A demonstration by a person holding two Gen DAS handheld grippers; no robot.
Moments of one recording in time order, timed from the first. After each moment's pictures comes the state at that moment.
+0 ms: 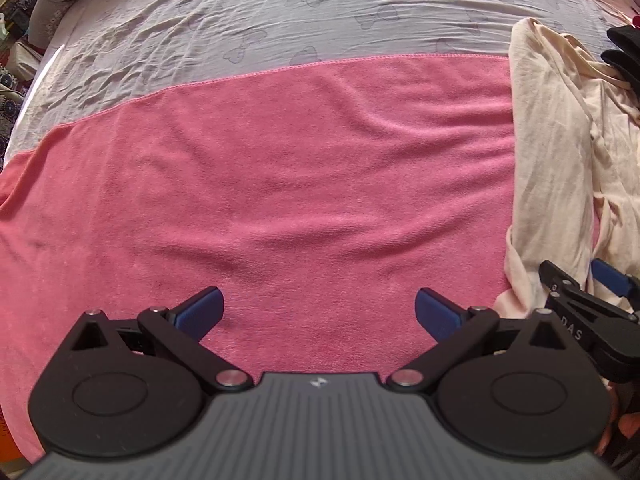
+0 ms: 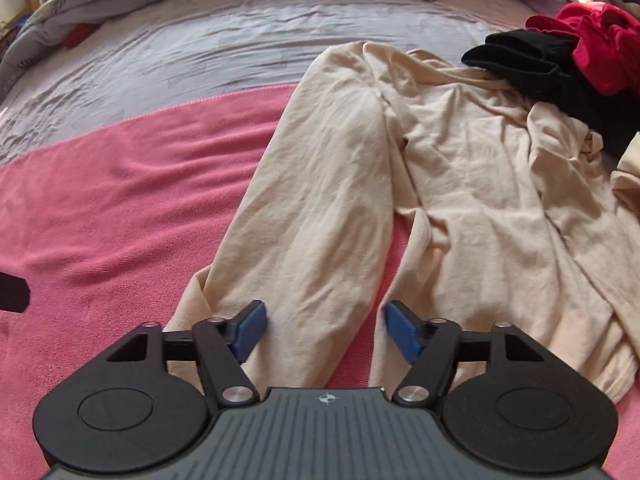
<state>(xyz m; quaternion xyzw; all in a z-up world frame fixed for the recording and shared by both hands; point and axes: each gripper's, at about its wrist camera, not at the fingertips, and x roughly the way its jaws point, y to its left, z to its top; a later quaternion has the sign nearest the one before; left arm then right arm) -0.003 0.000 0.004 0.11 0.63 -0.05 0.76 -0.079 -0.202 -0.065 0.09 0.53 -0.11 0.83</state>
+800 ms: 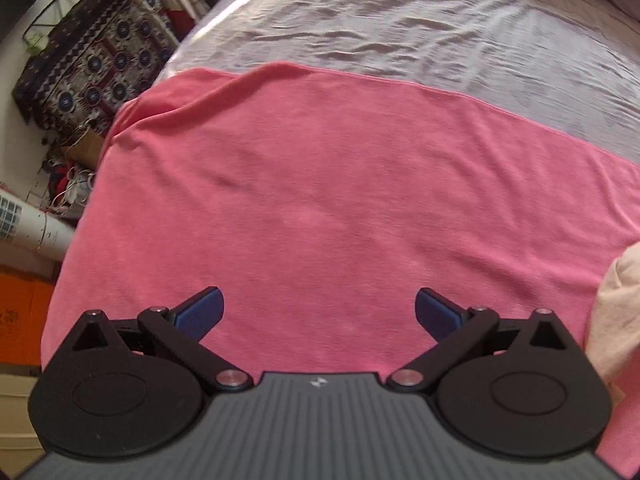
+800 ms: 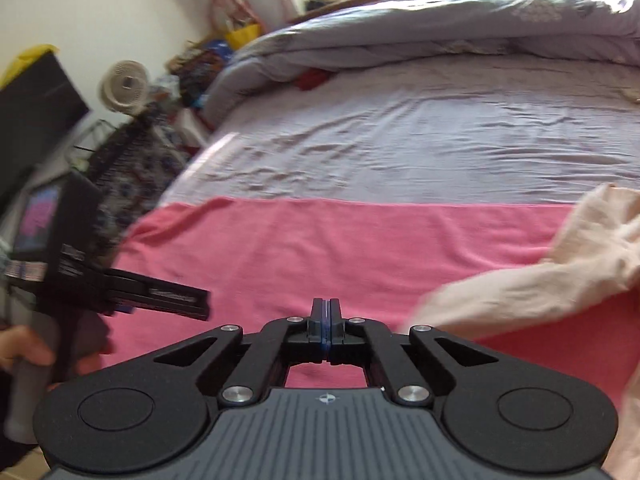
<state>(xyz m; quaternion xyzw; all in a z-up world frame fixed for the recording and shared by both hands) -0.015 0.247 0.045 0.04 0.58 0.16 0.80 -0.071 -0.026 0.075 0.14 0.43 0.23 0.86</state>
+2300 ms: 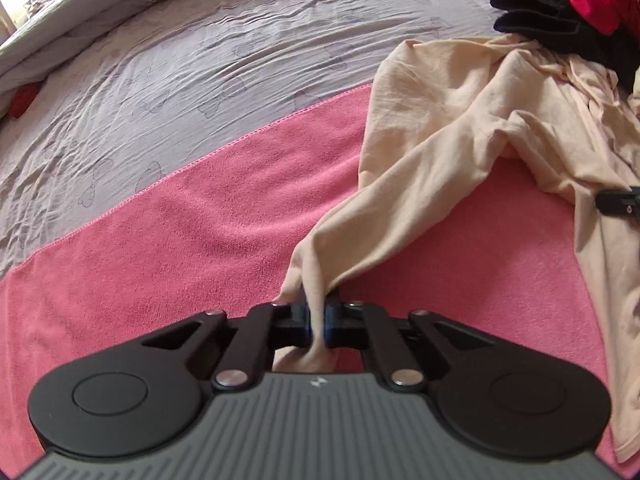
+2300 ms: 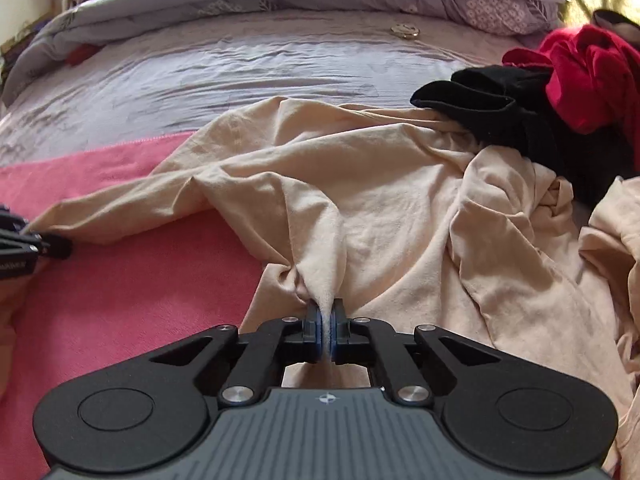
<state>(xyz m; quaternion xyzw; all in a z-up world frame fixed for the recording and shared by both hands) 0.016 -0.085 -0.059 0.19 0.51 -0.22 0.81 -0.088 -0.302 -0.054 0.09 0.49 -0.07 0.87</state>
